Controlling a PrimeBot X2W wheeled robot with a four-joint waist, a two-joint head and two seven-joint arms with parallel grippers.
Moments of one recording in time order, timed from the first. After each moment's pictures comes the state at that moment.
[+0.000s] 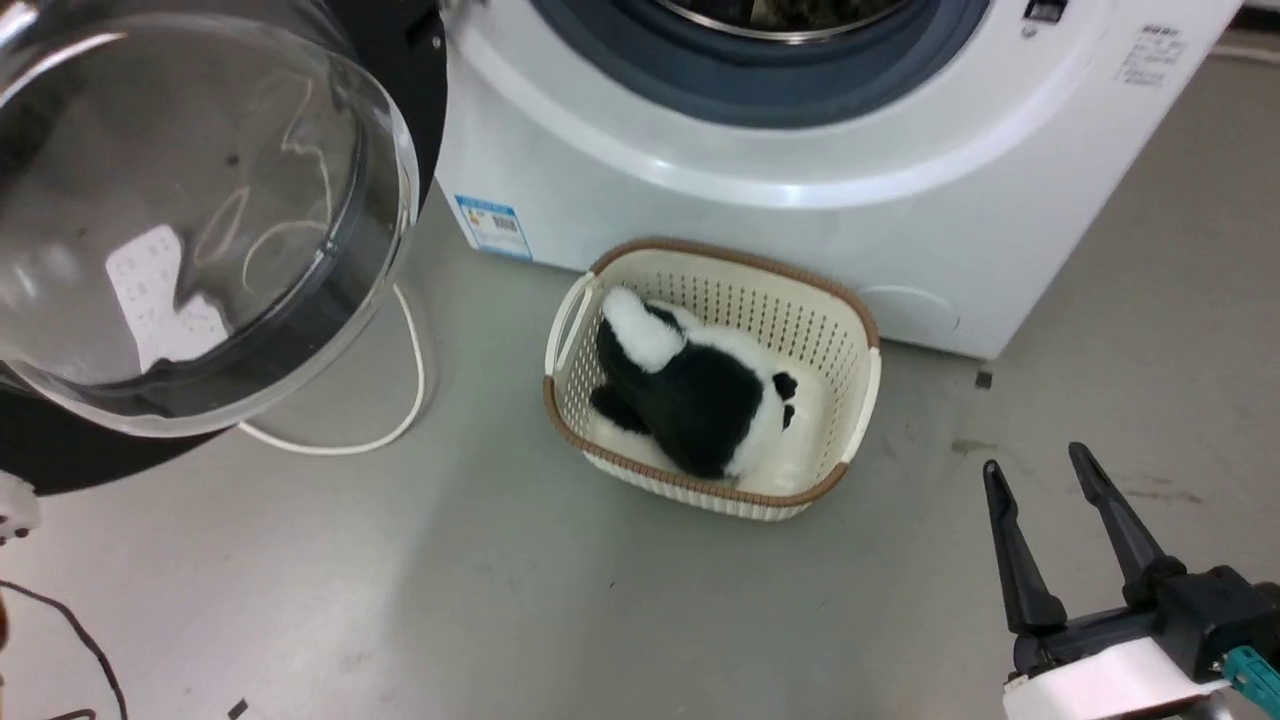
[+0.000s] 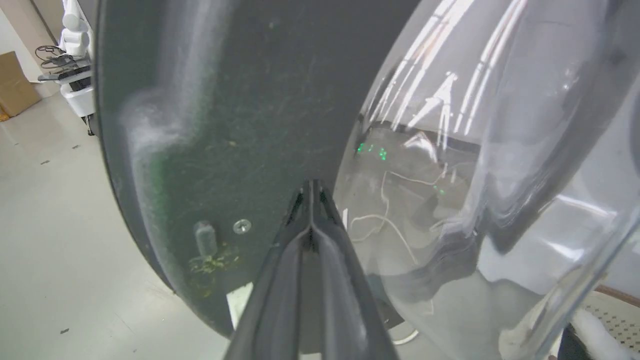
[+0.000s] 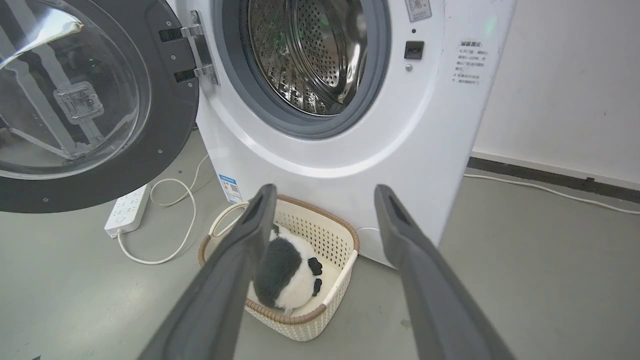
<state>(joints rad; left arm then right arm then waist) -0.48 0.55 0.15 0.69 -0.47 0.01 -0.24 0.03 -0.09 0.02 -0.09 0.07 0.13 -0.19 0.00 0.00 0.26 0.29</state>
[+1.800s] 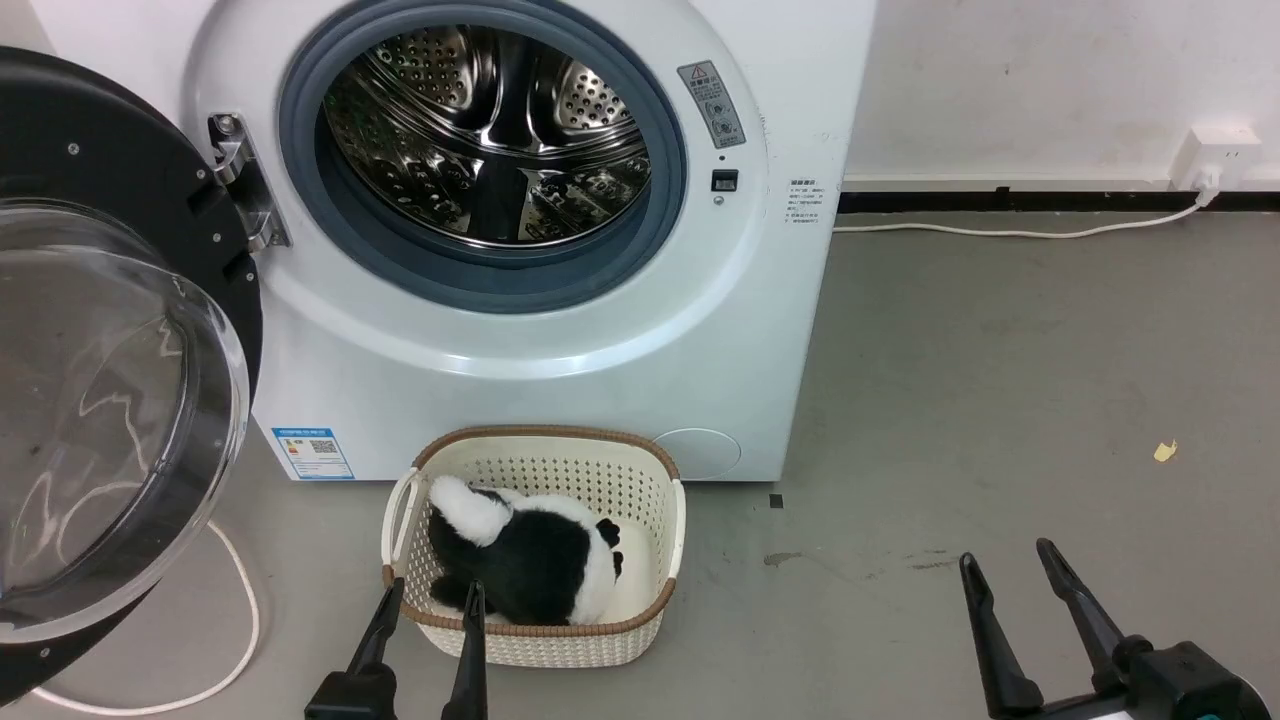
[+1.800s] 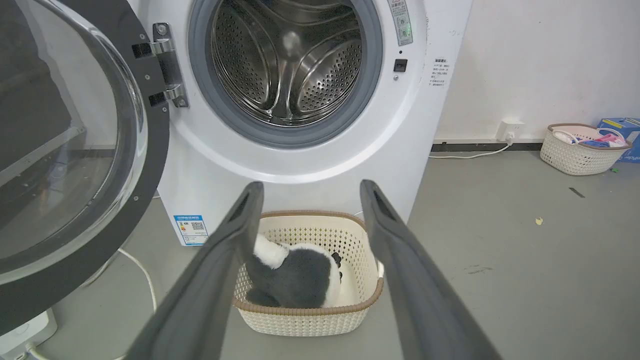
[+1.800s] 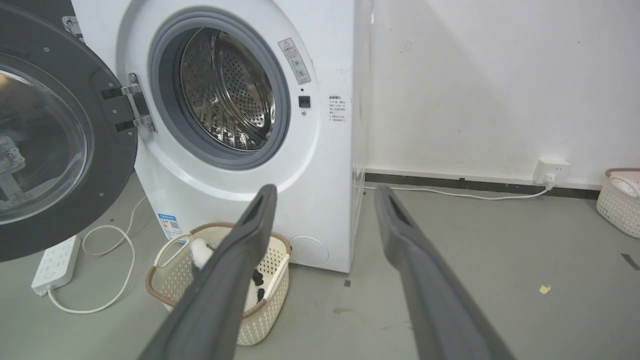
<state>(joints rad) 0.10 0.11 -0.17 0.11 -0.13 0.10 -0.26 0.11 -0.06 0.00 0.03 0.09 0.13 -0.25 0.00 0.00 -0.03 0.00</state>
